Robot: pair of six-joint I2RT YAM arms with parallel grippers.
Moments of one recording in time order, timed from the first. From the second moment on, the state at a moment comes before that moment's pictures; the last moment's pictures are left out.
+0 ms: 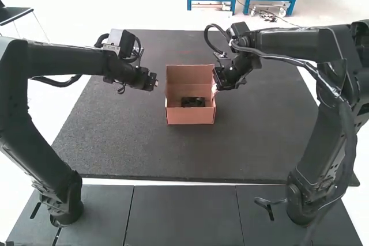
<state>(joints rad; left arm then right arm) -0.30 1.52 1.01 -0.28 -0.02 -0.03 0.44 1.71 1.27 -0.70 -0.27 -0.04</state>
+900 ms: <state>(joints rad) -0.27 1.50 1.13 -0.22 -0.06 -0.02 0.44 1.66 1.33 -0.86 -0.26 -0.03</state>
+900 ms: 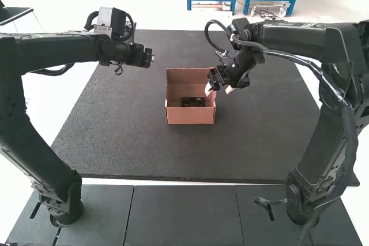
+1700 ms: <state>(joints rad) -0.35 1.65 1.29 -0.25 -0.06 -0.02 0.44 1.34 1.37 -0.97 -0.26 0.00</state>
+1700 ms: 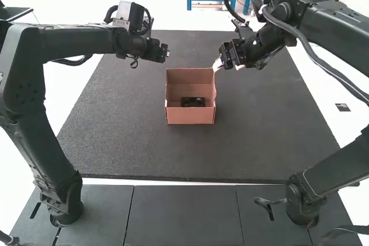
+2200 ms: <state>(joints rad) -0.36 1.68 1.30 -0.36 0.01 -0.01 0.48 1.31 1.37 -1.00 -0.27 0.05</state>
